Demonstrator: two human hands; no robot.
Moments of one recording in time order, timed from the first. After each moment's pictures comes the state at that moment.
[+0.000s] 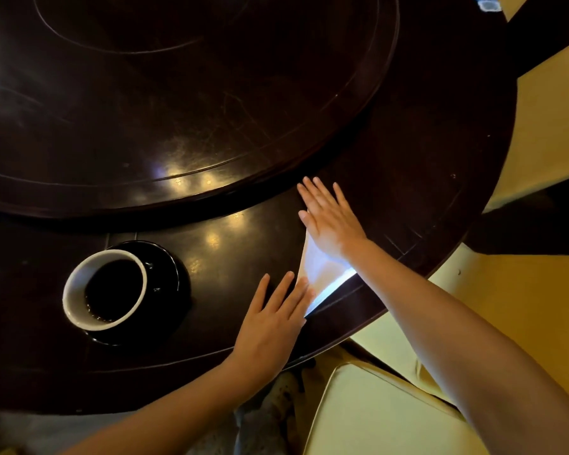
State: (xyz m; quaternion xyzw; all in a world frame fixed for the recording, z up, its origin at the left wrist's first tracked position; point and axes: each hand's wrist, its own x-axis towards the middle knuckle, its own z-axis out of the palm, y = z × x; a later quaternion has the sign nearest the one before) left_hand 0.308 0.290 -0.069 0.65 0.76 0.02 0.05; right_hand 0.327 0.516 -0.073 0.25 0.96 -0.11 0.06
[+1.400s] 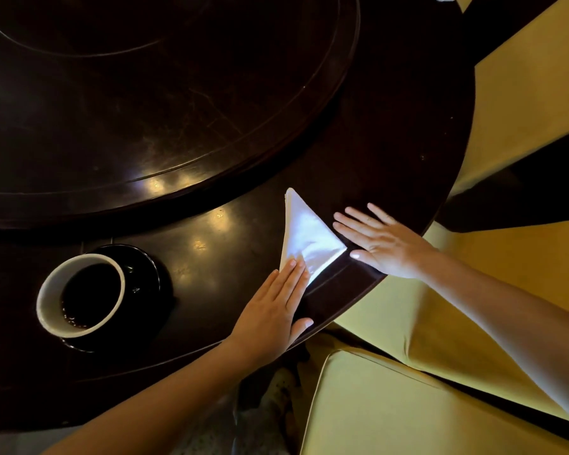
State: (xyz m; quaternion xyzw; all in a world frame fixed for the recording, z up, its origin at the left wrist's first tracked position) left_hand 0.314 0.303 -0.082 0.70 0.71 0.04 0.08; right_hand 0.464 0.551 -0.067 0.10 0.99 -0.01 0.09
